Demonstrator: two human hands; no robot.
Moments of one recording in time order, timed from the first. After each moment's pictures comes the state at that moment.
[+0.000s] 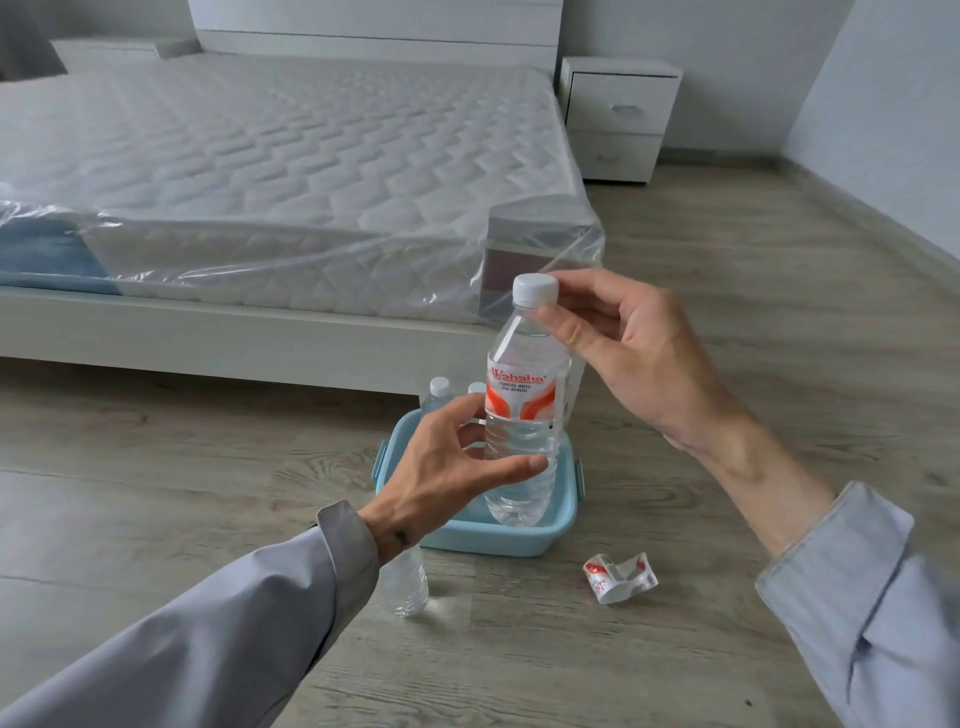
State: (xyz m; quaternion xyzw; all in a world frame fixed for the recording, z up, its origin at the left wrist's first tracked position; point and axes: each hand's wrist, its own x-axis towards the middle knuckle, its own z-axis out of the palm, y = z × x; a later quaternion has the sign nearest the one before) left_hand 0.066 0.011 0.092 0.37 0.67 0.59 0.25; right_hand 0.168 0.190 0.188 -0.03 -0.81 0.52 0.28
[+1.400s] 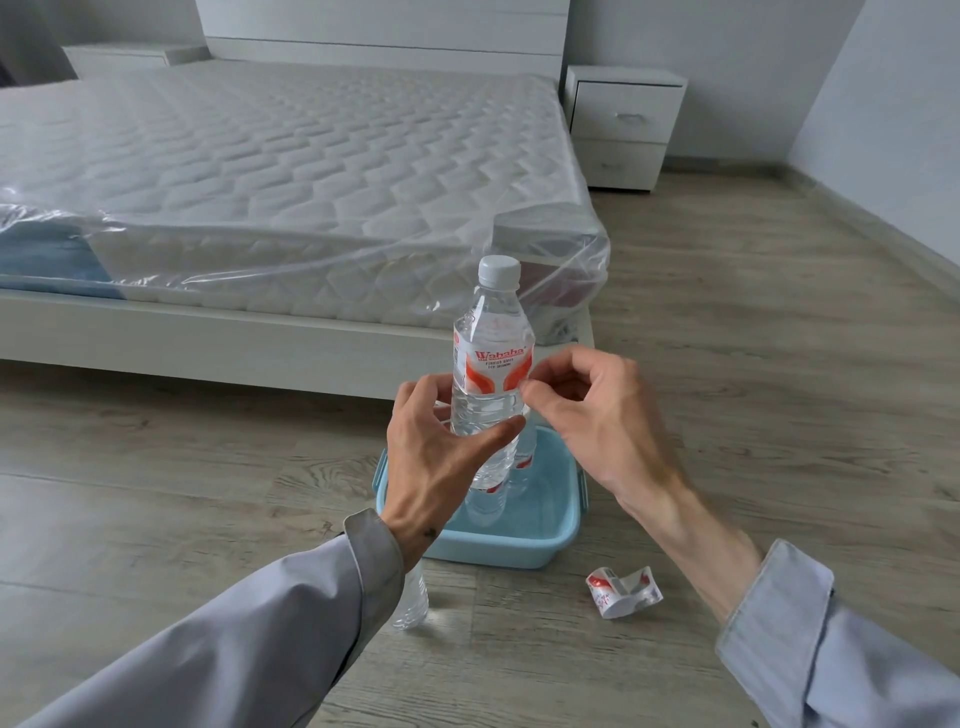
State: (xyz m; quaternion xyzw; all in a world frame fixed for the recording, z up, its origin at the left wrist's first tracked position) left_hand 0.059 0.024 0.091 0.25 0.77 0.58 0.01; right_hand 0.160 0.159 0.146 -0.18 -0.79 0.51 0.29
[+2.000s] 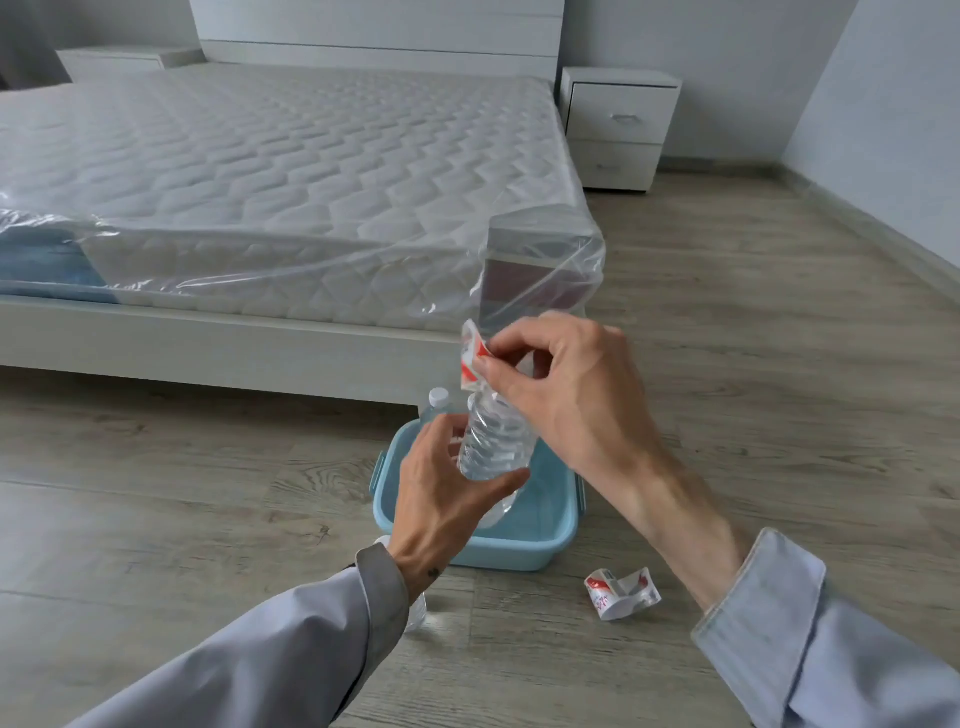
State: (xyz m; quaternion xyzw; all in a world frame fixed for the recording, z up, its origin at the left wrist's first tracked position) left_hand 0.071 0.021 0.059 0.29 0.79 0.54 0.05; right_hand 0.152 0.138 0.184 -0.11 -0.87 0.33 0.35
